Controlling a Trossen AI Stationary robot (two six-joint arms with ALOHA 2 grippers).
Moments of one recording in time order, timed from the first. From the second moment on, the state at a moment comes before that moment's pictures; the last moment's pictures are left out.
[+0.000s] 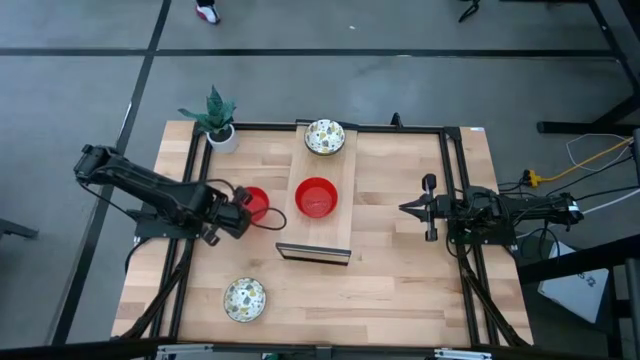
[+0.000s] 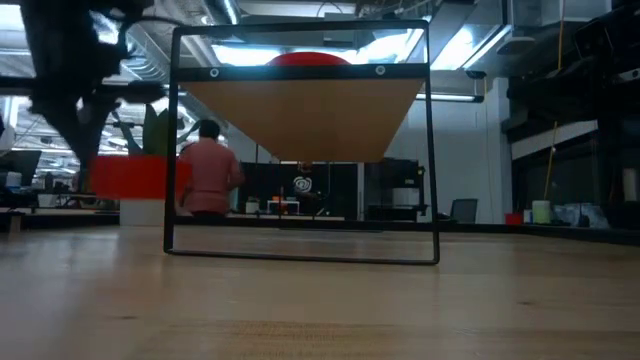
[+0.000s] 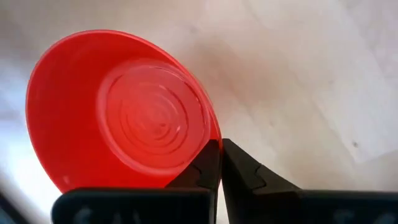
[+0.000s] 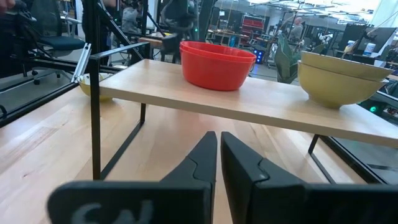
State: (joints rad) left arm -0.25 1.10 0.70 -1.00 -0.23 0.40; right arm 0.08 0.06 0.01 0.04 0.10 -0.17
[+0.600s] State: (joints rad) left arm -0.27 1.10 1.08 -1.29 -0.47 0.39; right arm 0.08 0.06 0.01 0.04 0.10 -0.17
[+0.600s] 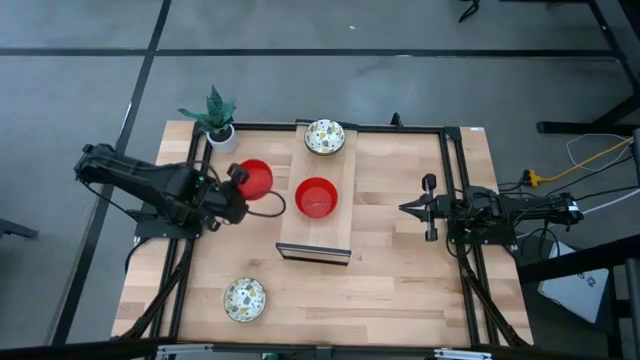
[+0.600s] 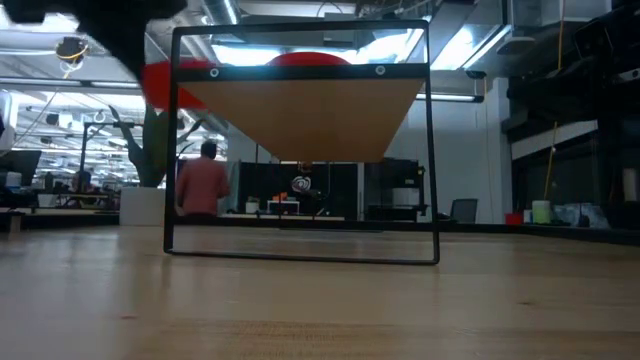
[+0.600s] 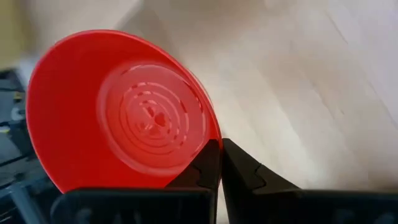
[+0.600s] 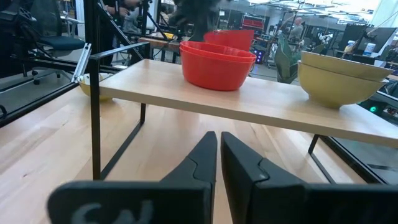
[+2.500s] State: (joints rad) left arm -0.07 1.38 1.39 -0.84 -0.14 0.92; right arm 0.08 0.06 0.01 0.04 0.10 -0.17
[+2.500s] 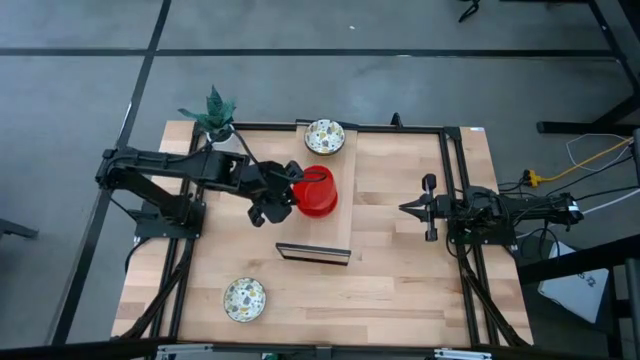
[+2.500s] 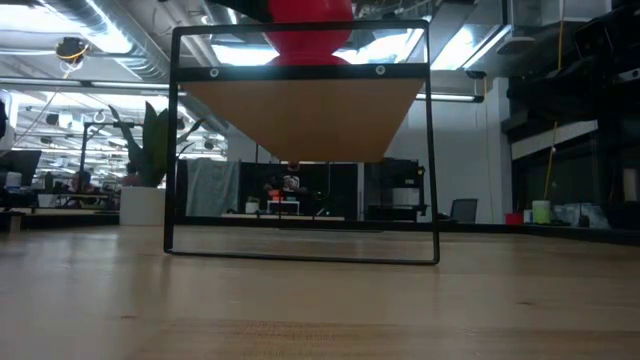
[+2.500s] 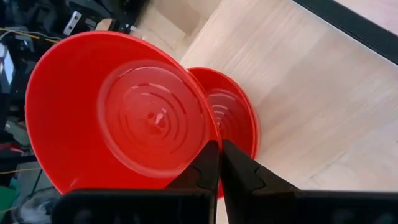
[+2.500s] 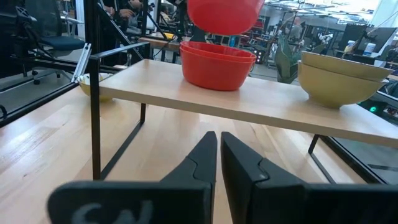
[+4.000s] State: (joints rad) left arm -0.02 1.67 1.74 -1.24 -0.08 0.93; right arm 0.08 0.06 0.01 0.04 0.10 -0.17
